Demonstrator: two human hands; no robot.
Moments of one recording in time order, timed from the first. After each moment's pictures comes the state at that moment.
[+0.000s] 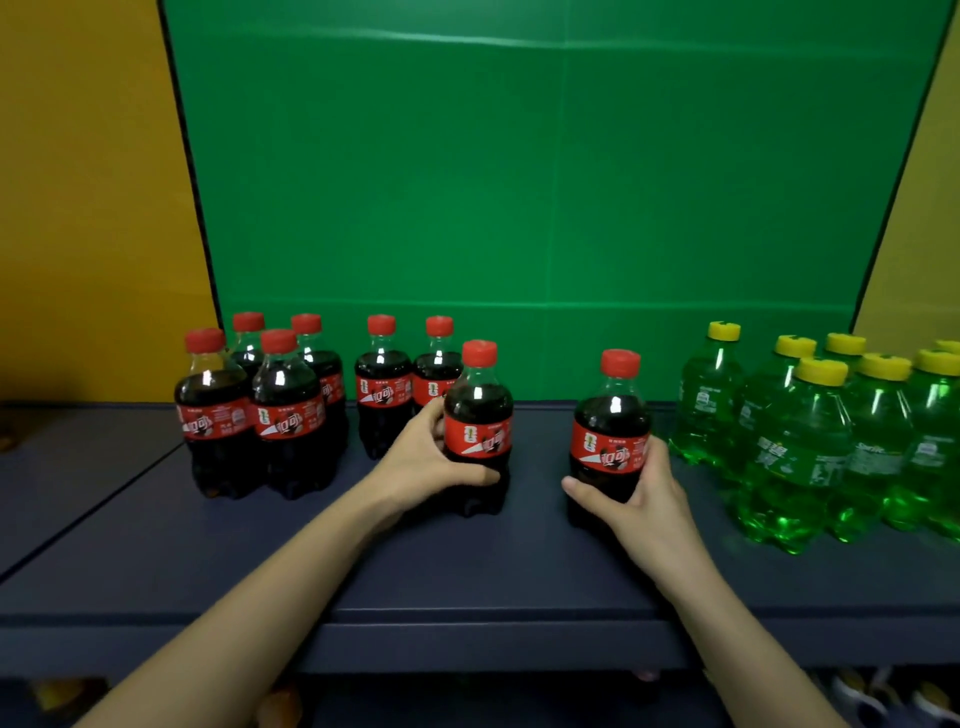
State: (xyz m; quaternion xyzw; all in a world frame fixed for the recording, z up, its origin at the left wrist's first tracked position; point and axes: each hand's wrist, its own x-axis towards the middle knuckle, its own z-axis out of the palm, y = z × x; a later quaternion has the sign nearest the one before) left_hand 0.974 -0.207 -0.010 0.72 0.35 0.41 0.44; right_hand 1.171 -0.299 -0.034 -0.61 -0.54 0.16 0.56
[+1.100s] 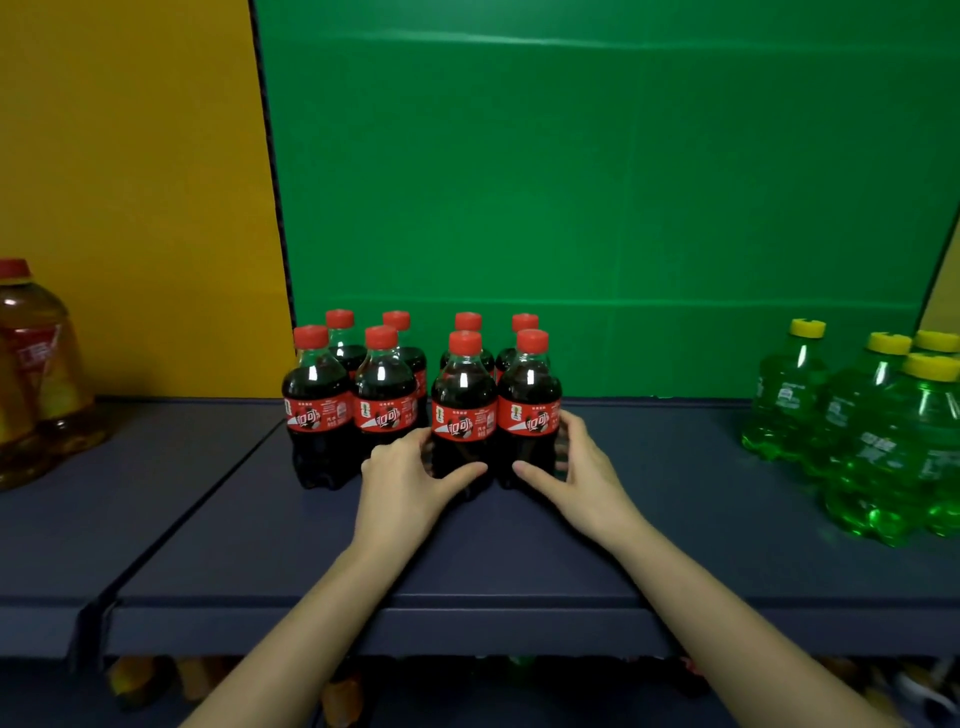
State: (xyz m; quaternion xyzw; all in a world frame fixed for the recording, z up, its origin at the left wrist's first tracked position) left_hand 0.882 -0.217 -0.033 0.71 0.50 0.49 0.07; right_hand 1.066 -0.236 -0.040 -0.57 -0.65 0.17 0.47
